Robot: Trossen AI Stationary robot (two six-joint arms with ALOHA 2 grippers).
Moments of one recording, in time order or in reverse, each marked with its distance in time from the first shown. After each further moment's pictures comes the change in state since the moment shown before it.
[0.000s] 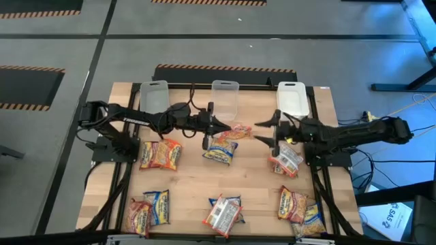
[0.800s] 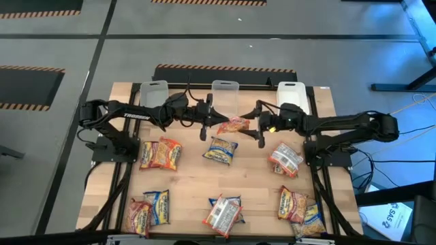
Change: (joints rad) left arm 0.114 0.000 0.000 0.026 0.125 0.015; right arm -0.160 0.323 0.240 0.028 -0.299 -0.028
